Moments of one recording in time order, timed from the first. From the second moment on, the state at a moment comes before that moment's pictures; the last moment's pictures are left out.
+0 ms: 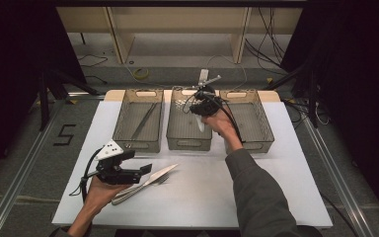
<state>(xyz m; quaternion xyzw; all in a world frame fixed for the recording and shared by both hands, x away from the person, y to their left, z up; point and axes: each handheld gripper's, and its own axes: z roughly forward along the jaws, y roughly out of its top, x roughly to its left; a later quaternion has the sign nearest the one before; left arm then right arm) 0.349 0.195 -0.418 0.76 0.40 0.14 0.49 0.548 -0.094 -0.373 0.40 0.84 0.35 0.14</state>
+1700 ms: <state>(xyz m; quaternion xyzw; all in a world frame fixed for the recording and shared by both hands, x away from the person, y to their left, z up) 0.350 0.193 -0.419 0.77 0.40 0.14 0.48 0.495 -0.100 -0.366 0.35 0.84 0.40 0.12</state>
